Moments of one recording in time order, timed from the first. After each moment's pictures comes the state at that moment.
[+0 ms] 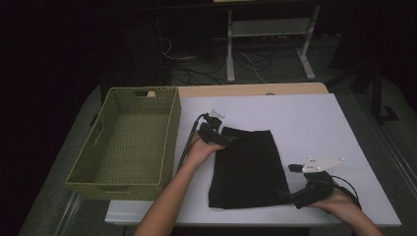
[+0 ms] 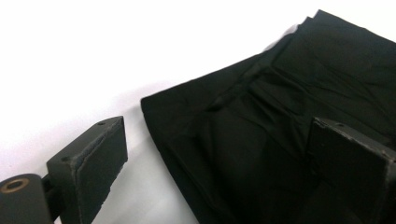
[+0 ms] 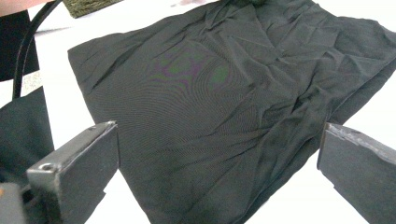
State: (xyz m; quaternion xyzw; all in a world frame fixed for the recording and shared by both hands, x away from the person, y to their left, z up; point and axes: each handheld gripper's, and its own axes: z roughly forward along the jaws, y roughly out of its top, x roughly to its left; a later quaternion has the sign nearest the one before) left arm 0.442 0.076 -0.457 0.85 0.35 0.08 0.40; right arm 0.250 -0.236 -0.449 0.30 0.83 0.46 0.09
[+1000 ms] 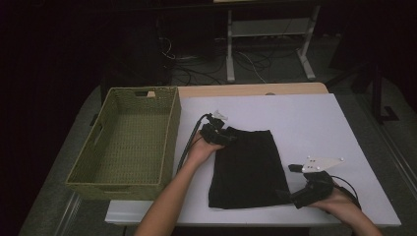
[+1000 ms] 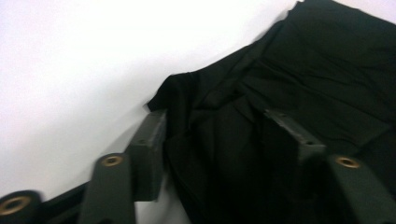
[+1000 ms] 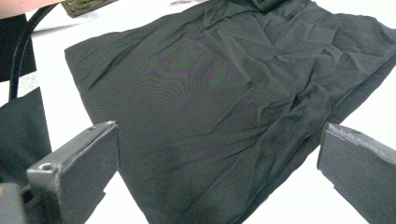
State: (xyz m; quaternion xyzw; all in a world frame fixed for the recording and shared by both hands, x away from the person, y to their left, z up) left arm 0.443 0.070 -0.460 0.87 0.31 0.07 0.39; right arm 0.250 -0.236 -0.450 0.30 0.83 0.46 0.09
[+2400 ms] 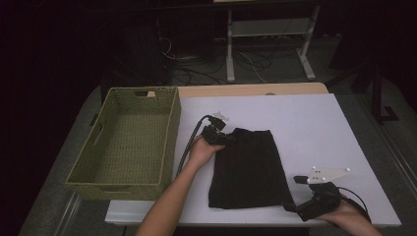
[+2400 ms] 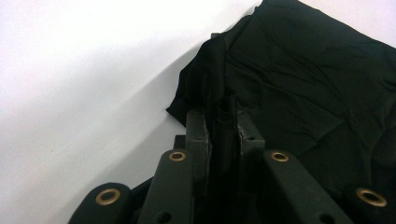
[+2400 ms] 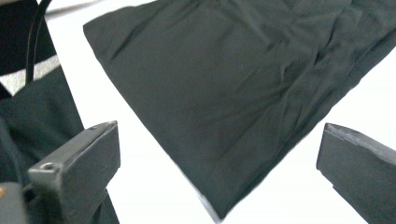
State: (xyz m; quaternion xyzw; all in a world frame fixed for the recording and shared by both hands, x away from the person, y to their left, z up) left arm 0.440 0.067 -0.460 0.86 0.31 0.02 0.39; right arm 0.222 -0.243 -0.455 0.32 0.84 0.43 0.07
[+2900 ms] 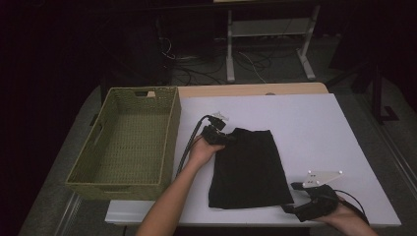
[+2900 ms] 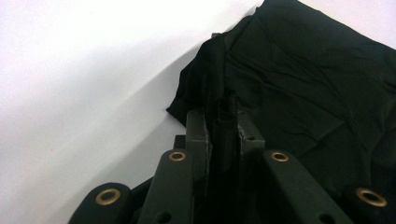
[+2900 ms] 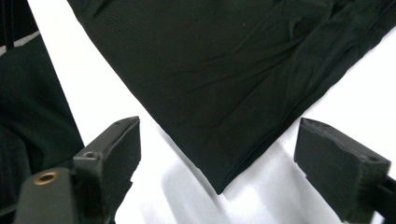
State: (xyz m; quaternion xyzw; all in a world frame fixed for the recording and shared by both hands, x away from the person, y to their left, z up) left arm 0.440 0.067 -0.460 0.86 0.32 0.02 0.39; right arm 0.223 -0.240 -0.470 0.32 0.86 0.39 0.07
